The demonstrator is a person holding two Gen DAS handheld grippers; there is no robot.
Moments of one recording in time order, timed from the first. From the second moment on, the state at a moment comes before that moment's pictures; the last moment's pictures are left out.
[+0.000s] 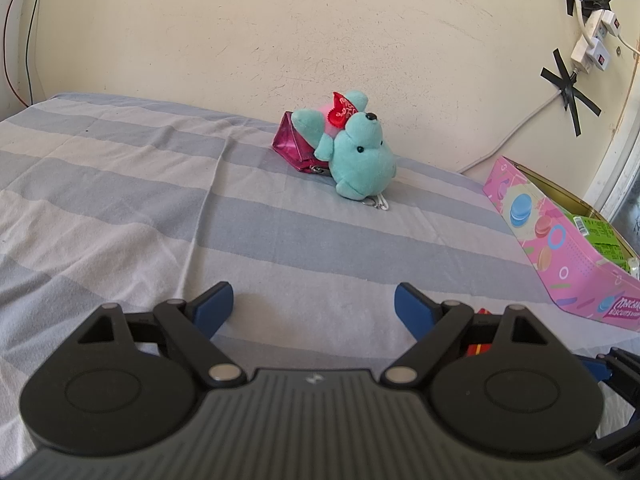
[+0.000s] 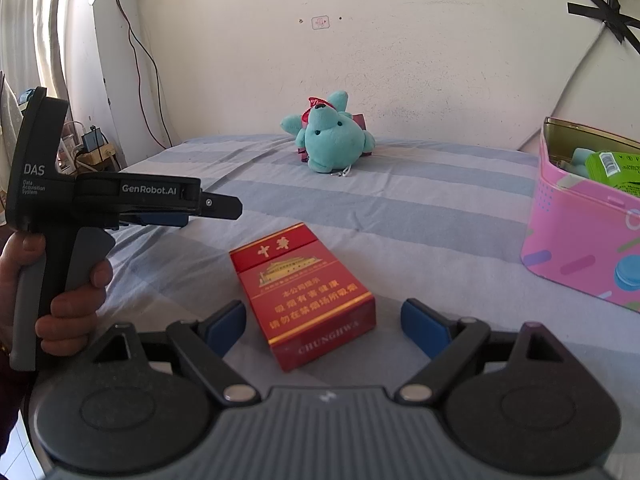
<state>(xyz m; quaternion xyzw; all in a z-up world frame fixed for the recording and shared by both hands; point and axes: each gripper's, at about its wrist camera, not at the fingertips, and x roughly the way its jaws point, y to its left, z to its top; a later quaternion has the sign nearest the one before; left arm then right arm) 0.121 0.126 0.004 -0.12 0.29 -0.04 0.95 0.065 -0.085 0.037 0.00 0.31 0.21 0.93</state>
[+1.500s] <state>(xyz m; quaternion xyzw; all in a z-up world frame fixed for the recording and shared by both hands) 0.116 0.123 0.001 -0.12 0.29 -0.08 0.95 0.065 -0.092 0.036 0.02 0.31 0.21 0.93</state>
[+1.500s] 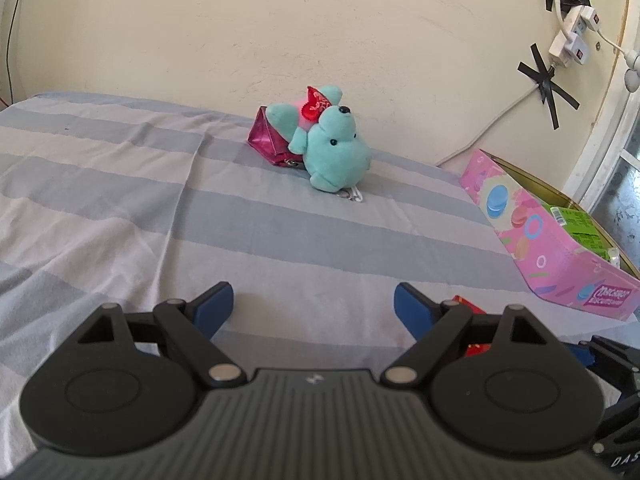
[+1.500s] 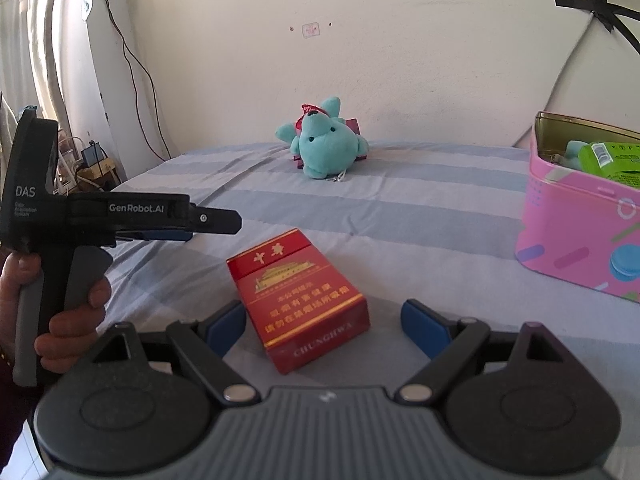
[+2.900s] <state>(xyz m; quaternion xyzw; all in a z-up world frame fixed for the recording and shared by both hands) 0.111 0.093 0.013 -0.18 0.32 -0.22 0.90 0.063 -0.090 0.036 0.01 0.31 0.21 0.93</state>
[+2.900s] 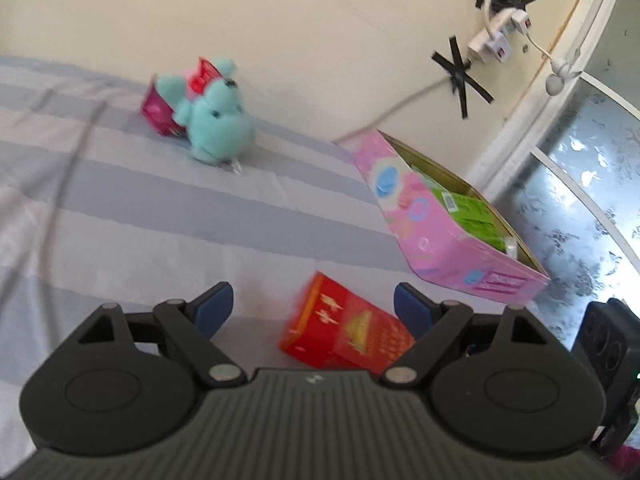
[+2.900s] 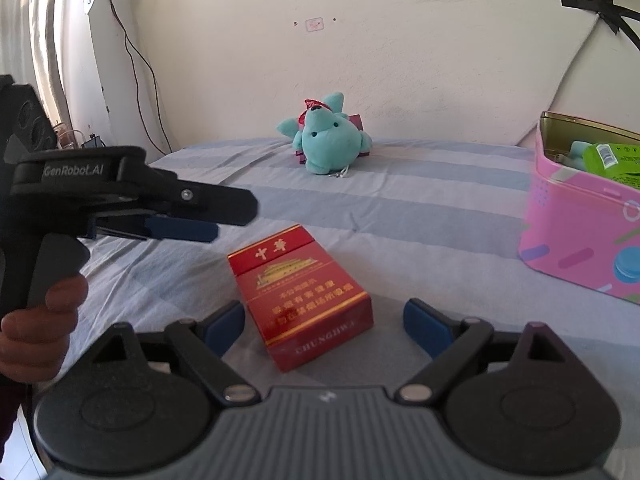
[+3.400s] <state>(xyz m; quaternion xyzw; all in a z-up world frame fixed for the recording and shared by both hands) 0.129 0.010 0.062 -0.12 0.32 -0.26 0.90 0.032 -0.129 0.076 -0.05 0.19 0.15 0.97</state>
